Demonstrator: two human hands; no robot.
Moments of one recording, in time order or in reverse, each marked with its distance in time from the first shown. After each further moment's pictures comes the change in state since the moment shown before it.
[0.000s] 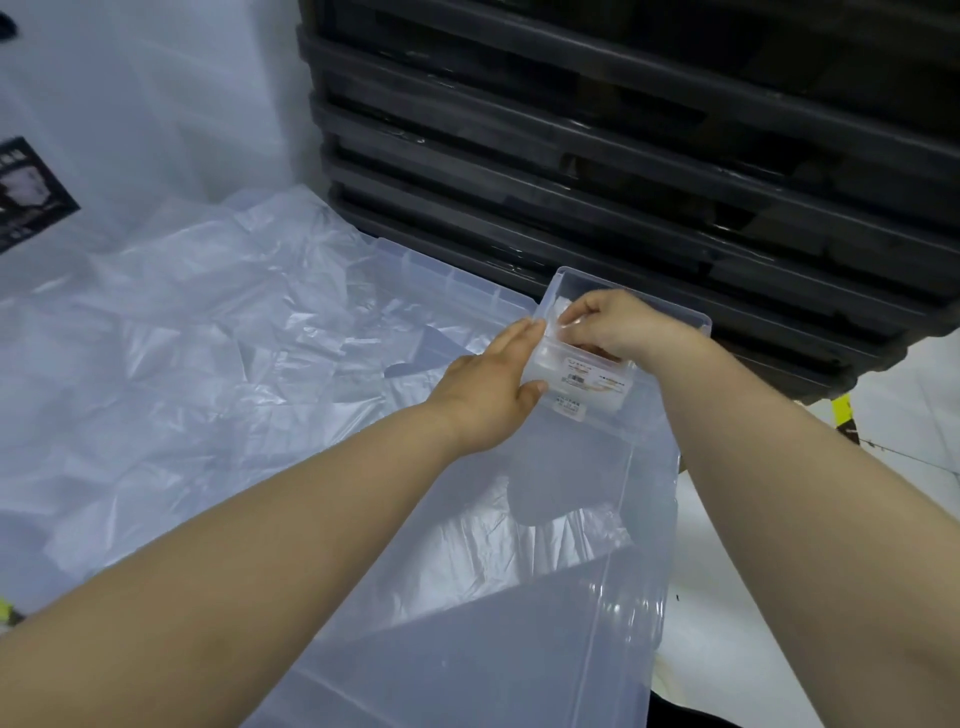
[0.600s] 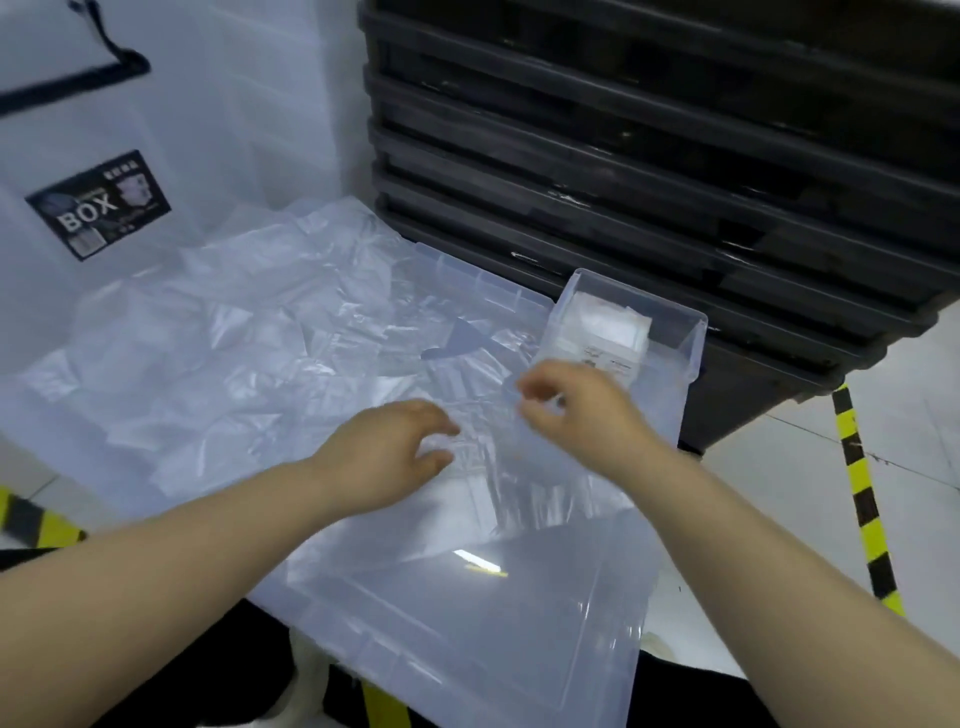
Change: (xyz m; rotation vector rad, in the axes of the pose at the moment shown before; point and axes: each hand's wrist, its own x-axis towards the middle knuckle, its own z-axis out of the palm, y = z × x) left_hand -0.119 -0.041 -0.023 0.272 -0.002 0.031; right_hand -0.112 -0.008 0.059 -0.123 0.104 -0.460
